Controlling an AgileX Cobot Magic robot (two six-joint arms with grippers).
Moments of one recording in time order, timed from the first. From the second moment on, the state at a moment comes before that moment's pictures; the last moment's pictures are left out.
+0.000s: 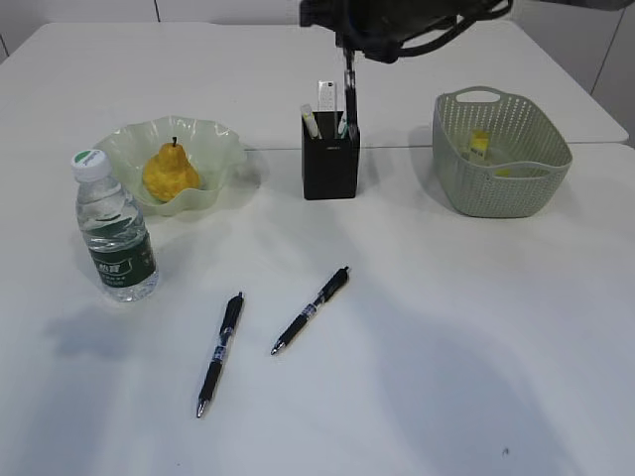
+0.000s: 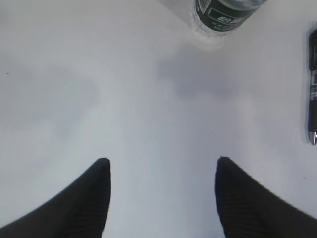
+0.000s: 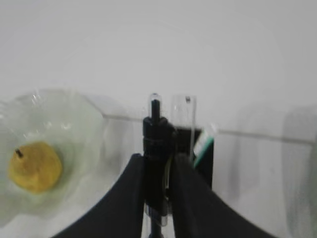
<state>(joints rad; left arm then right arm) 0.01 1.21 -0.87 -0.11 0.91 0.05 0.42 2.01 -1.81 -0.31 0.49 0.49</state>
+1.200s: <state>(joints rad) 0.01 1.21 -0.87 -0.11 0.90 0.05 0.31 2.28 -1.87 -0.51 -0.13 0.51</state>
